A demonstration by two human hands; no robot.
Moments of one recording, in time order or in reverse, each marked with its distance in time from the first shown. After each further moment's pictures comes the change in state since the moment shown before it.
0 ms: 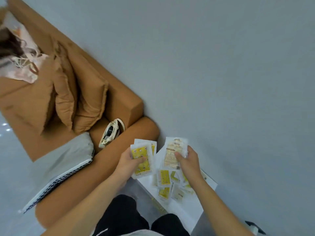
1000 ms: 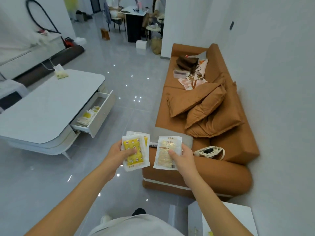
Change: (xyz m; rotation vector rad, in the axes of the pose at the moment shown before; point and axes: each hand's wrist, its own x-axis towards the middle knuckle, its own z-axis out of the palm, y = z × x) left_hand -0.381 -0.129 -0.217 -0.509 0.882 0.062; right_hand -0.280 -0.068 0.238 -0.209 -0.988 -0.362
